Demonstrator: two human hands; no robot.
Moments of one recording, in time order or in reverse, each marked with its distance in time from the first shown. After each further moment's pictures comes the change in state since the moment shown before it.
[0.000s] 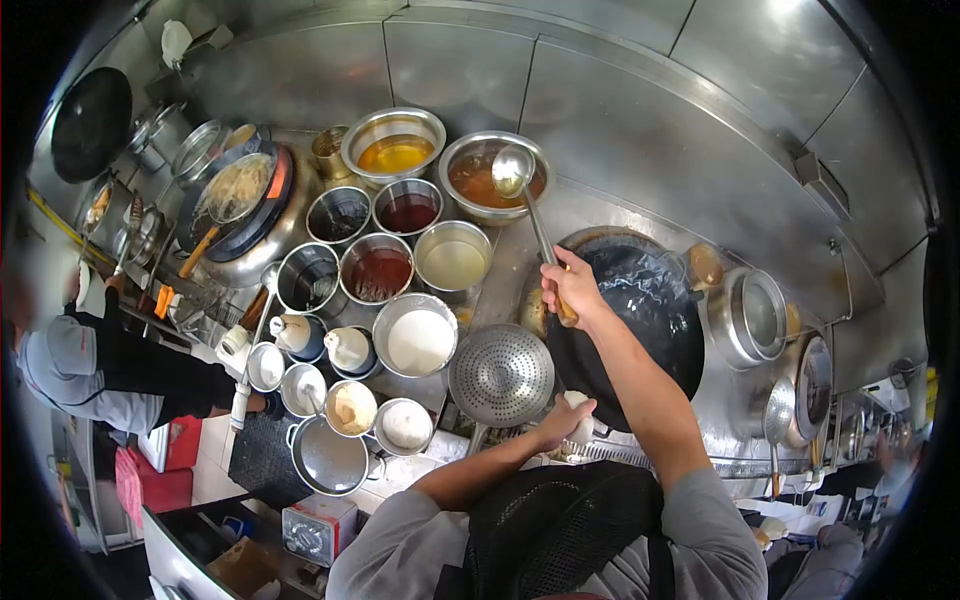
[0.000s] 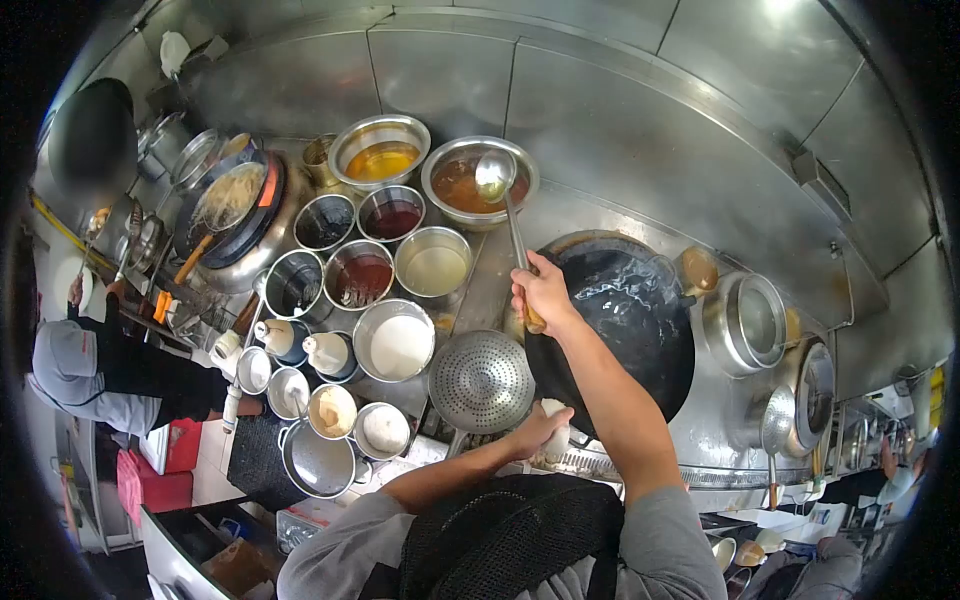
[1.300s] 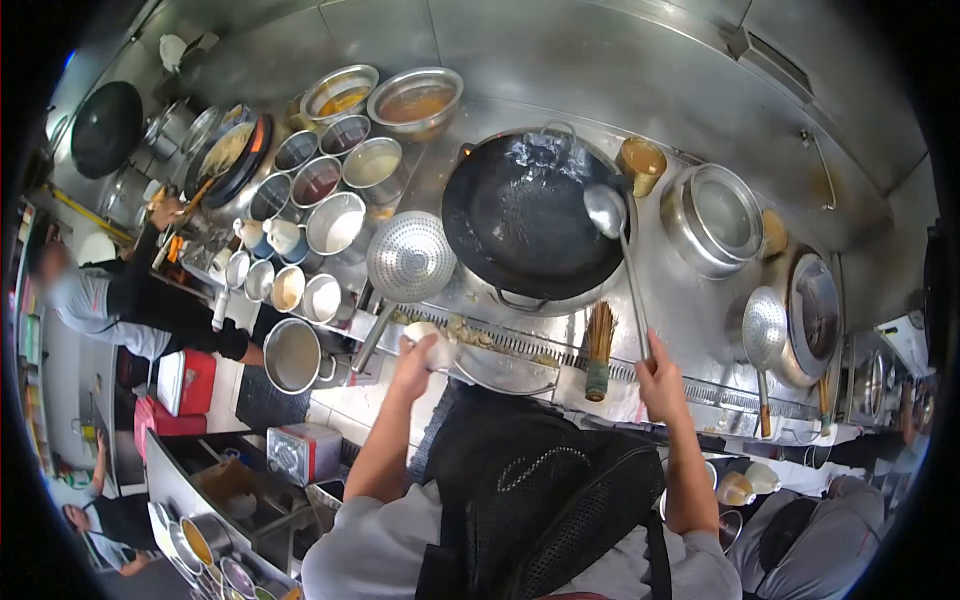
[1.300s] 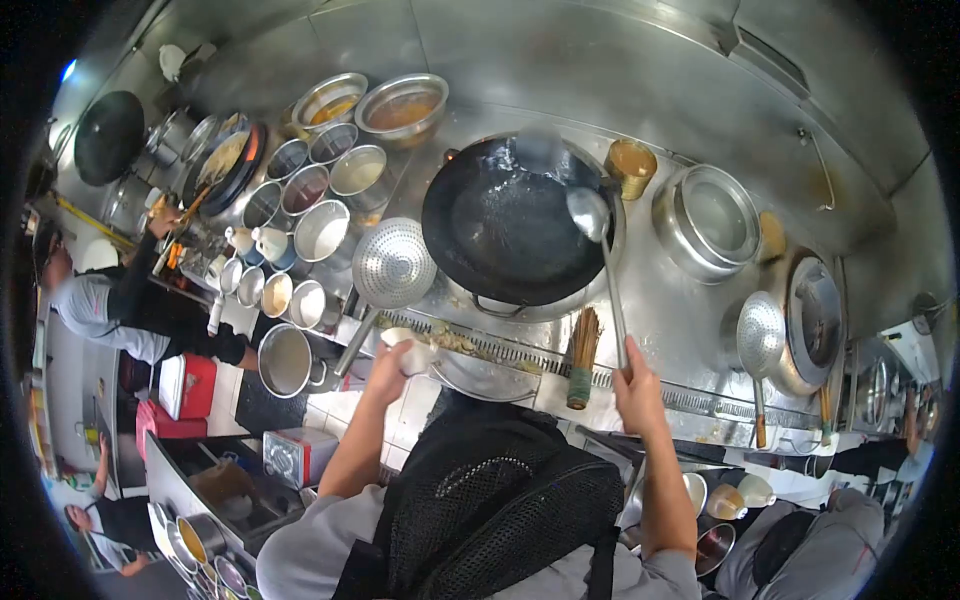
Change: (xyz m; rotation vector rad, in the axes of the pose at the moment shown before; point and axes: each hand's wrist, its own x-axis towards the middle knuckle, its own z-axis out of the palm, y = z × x) left_hand -0.147 -0.113 0.027 -0.199 0.475 0.347; right_hand -0.422 0.170 -0.398 -0.755 0.271 -0.199
